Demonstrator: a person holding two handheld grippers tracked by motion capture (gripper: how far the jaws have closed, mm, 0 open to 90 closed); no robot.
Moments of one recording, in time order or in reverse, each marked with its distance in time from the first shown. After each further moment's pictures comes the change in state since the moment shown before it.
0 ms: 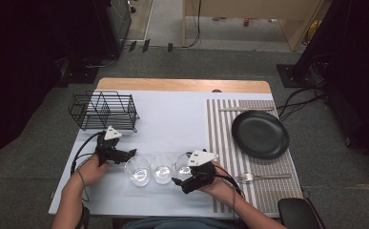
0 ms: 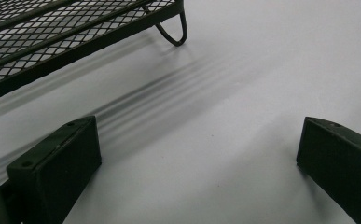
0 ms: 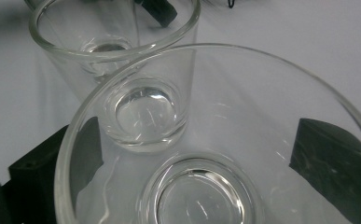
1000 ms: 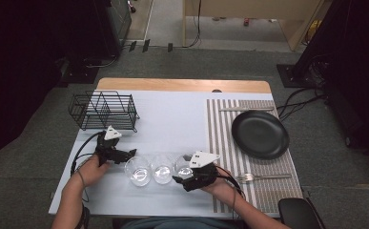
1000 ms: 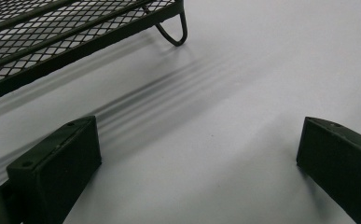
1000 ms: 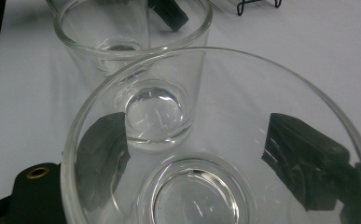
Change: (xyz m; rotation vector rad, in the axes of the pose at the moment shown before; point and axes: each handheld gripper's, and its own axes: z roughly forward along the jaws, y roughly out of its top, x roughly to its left) left arm 0.000 0.000 0.000 0.000 0.001 0.001; right arm 0.000 -0.001 -0.005 -0.019 0.038 -0.041
